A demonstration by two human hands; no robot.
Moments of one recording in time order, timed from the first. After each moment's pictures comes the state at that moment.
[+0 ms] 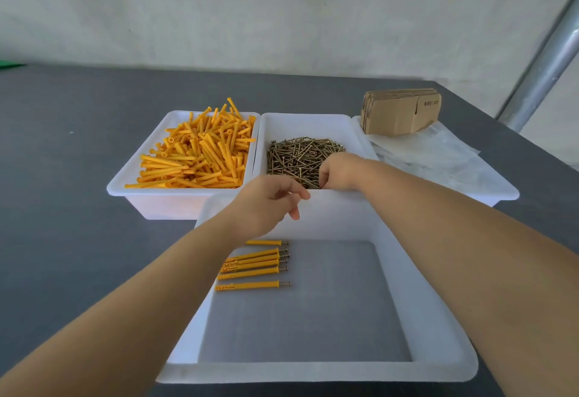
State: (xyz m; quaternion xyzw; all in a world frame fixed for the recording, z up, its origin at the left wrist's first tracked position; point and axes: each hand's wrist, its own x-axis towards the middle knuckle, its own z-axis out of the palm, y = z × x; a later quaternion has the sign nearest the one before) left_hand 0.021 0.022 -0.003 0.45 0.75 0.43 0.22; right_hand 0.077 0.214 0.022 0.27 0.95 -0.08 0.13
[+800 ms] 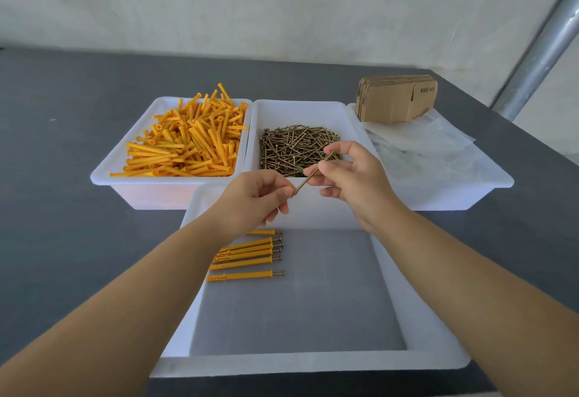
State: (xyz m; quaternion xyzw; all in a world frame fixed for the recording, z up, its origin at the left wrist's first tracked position) left_hand 0.016 0.016 -0.021 0.43 0.69 0.51 0.27; right_hand 0.144 0.164 -0.006 0.21 0.68 -0.65 -0.28
